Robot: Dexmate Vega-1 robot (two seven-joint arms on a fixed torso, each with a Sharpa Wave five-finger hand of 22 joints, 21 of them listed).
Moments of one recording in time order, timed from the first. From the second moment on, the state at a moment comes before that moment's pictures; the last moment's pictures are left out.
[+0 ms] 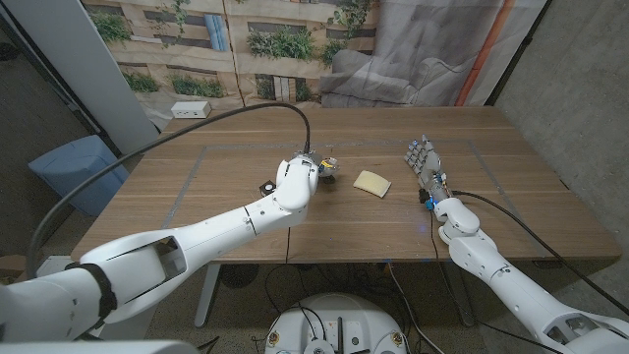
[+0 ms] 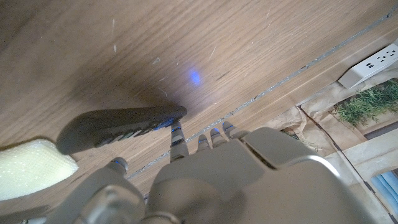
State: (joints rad) left arm 0.45 0.47 1.12 -1.71 1.06 0.90 -0.63; left_hand -0.03 0.06 0.33 0.21 0.19 0.23 -0.10 0.17 0.17 -0.17 0.02 0.19 0.17 -0.17 0.02 0.19 0.19 -0.17 -0.02 0.21 0.19; right arm -0.91 -0.44 -0.37 -1.23 0.63 0.40 -0.03; right_hand 0.07 0.09 0.30 0.01 0.20 0.08 0.01 0.18 0.17 0.12 0.01 0.19 0.19 0.08 0.01 0.20 0.26 0.21 -0.02 0.18 0.16
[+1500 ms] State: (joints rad) left arm 0.47 0.53 1.09 -1.81 1.08 0.92 -0.61; left_hand -0.03 0.06 0.32 0.21 0.20 0.23 -0.10 0.18 0.17 -0.17 0.02 0.20 0.17 -0.17 0.02 0.20 0.19 -0.17 -0.02 0.21 0.19; right arm -0.89 -0.43 -0.37 -1.20 0.63 0.42 -0.02; right_hand 0.07 0.10 0.31 0.01 0.20 0.08 0.01 0.18 0.17 0.12 0.01 0.19 0.19 0.08 0.01 0.21 0.26 0.21 -0.02 0.18 0.16
